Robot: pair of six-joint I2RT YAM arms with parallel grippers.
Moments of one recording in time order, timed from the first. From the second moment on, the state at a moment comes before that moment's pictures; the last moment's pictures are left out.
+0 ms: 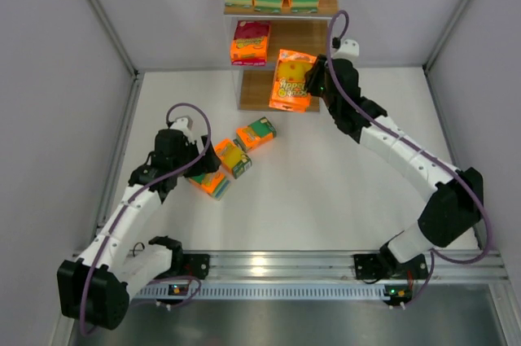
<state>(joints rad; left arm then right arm) -0.23 0.97 0.72 -0.47 0.08 -0.39 0.58 1.50 1.34 -0.09 0.37 0.46</state>
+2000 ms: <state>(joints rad) -0.25 1.01 0.74 -0.35 0.19 -0.43 0.53 1.95 1.84 -0.03 0.51 0.44</state>
